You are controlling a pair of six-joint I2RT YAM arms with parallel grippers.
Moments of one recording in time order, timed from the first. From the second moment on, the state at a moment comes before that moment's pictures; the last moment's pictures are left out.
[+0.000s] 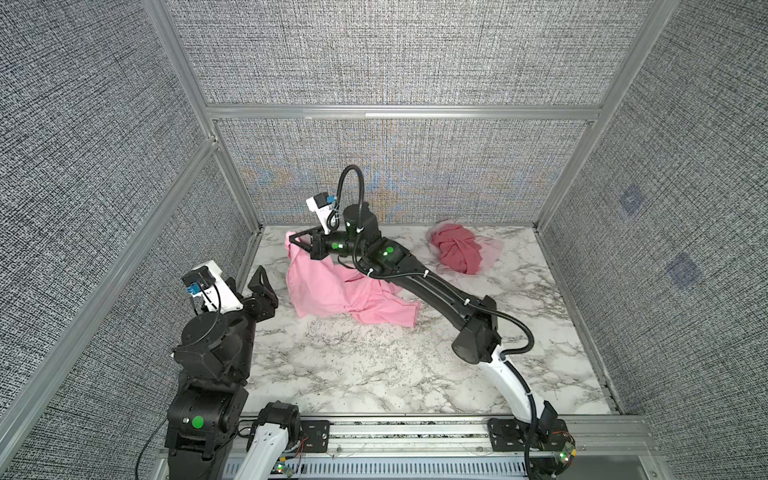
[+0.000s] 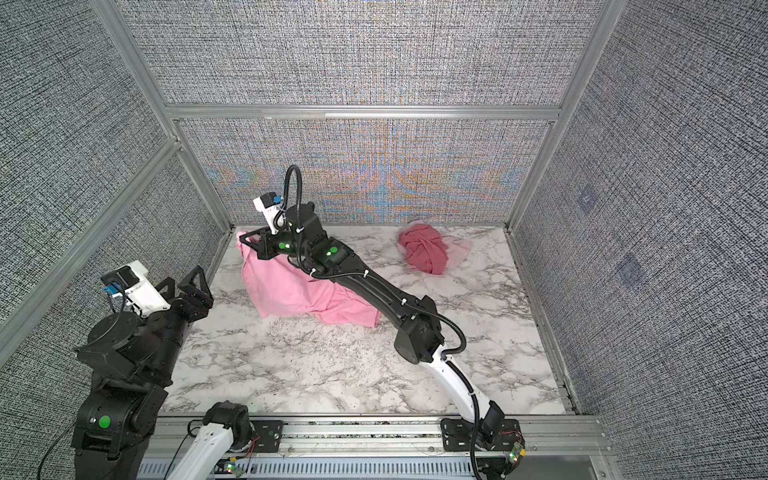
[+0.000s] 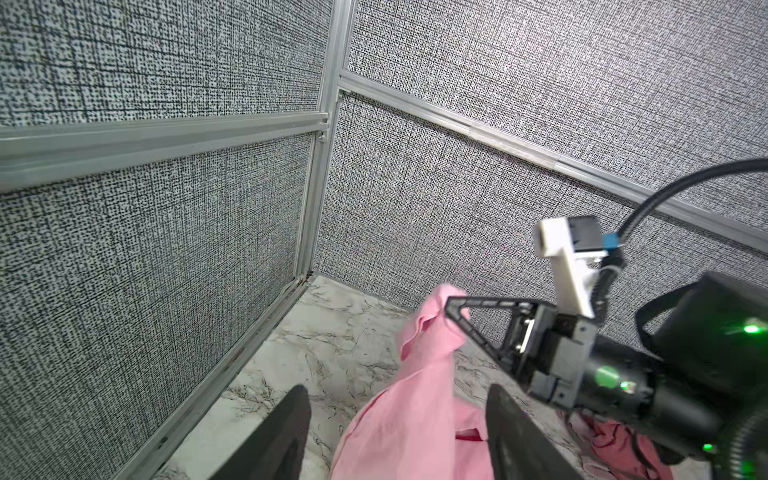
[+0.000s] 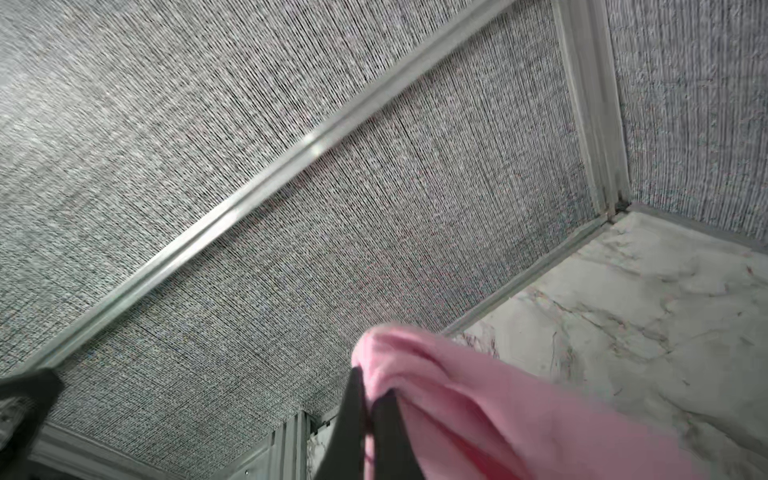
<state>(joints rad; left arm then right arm) -0.17 0.54 1.08 -0.61 -0.28 -0.32 0.92 2.46 2.55 -0.17 -0.45 0.54</state>
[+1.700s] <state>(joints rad) -0.80 1.66 1.04 -0.12 -0.06 -0.36 0.54 1.02 0.77 -0.25 0.13 0.49</state>
